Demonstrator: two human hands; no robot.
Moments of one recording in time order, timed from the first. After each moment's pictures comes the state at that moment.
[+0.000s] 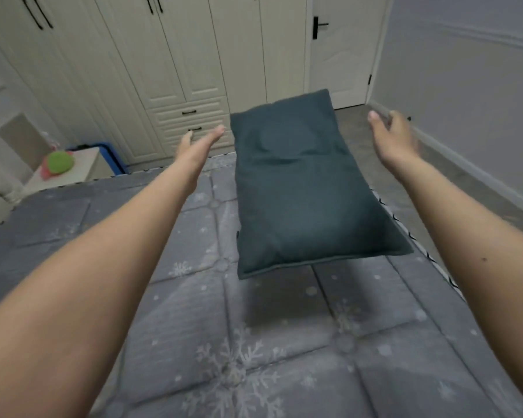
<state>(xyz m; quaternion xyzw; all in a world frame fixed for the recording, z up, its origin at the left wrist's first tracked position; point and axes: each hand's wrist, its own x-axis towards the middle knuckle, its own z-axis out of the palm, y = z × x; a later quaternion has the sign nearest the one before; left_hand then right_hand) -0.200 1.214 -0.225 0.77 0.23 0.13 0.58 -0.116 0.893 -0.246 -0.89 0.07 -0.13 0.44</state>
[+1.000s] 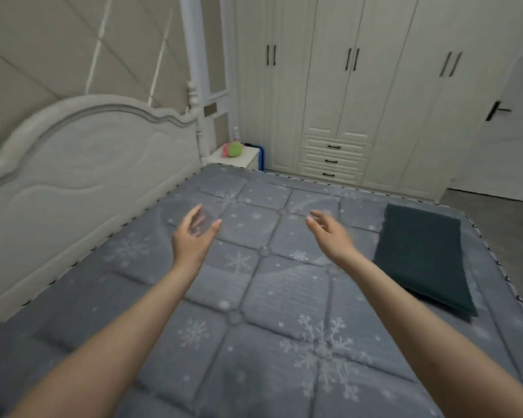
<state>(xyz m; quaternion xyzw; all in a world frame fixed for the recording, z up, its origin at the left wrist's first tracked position) -0.709 1.393 -0.259 0.65 0.34 0.44 0.52 -0.525 1.201 -0.227 -0.80 -0.33 0.16 0.47</state>
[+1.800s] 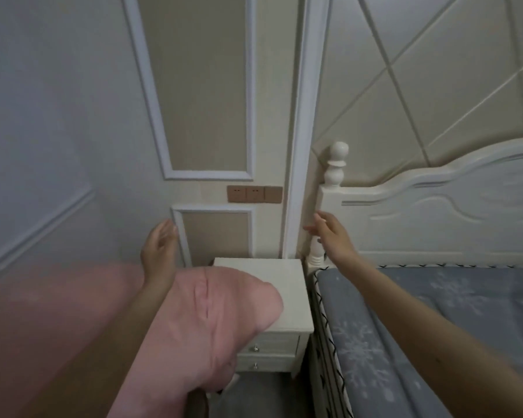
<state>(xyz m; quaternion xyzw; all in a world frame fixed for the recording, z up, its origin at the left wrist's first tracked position) -1.508 1.366 -0.267 0.28 0.64 0.71 0.10 -1.229 1.506 -0.226 -0.44 -0.65 0.49 0.38</state>
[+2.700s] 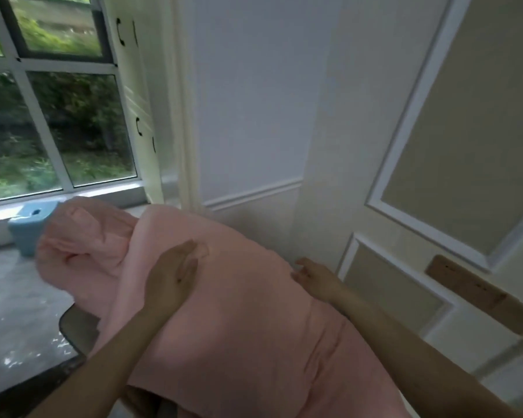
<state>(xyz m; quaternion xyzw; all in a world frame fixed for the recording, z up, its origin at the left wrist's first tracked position) -1.625 1.176 -0.325 0.14 0.90 0.35 -0.23 -1.594 1.493 -0.298 -0.07 -0.95 0.30 -0.08</state>
